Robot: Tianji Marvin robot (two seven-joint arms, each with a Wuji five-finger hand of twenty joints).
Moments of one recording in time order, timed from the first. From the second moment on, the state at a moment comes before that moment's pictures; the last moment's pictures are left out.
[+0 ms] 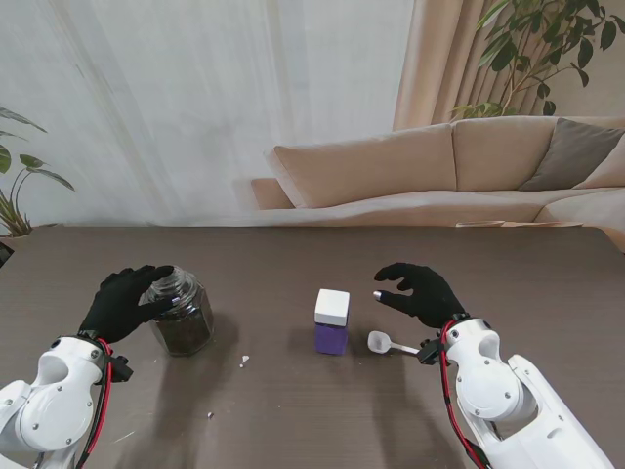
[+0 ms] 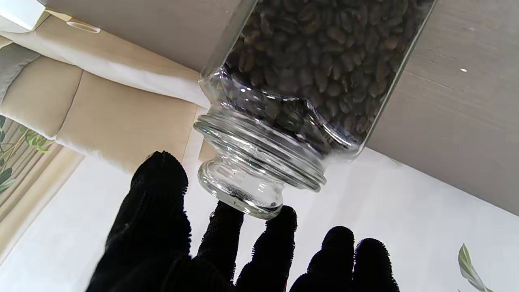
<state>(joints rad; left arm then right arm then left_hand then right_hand) 1.81 -1.10 -1.60 -1.73 0.64 -0.10 0.05 -1.57 -1.13 1.28 -1.61 -0.43 -0.07 -0.08 0.92 -0.18 0.03 -0.02 0.54 0.13 0.05 0.28 0.50 0.25 0.04 0.23 0.22 0.34 0.05 0.29 0.02 0.25 0.16 0.58 0.28 -0.57 0.93 -0.13 0.66 -0.04 0.54 0.36 0.66 0.11 0.48 0.34 0.74 0.24 0.23 0.32 0.86 0.33 0.81 0.47</state>
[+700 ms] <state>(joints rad) 1.74 -1.11 -1.46 -1.65 0.49 -0.07 0.11 -1.57 -1.14 1.29 -1.61 -0.42 -0.08 -0.08 0.92 -0.19 0.04 -0.02 0.44 0.03 -0.10 0.22 0.45 0.26 -0.06 0.23 0.22 0.34 0.05 0.29 0.02 0.25 0.16 0.58 0.28 -0.57 0.93 -0.13 0.66 -0.03 0.54 0.36 0.66 0.11 0.48 0.34 0.74 0.24 0.23 0.32 0.86 0.33 0.81 0.47</state>
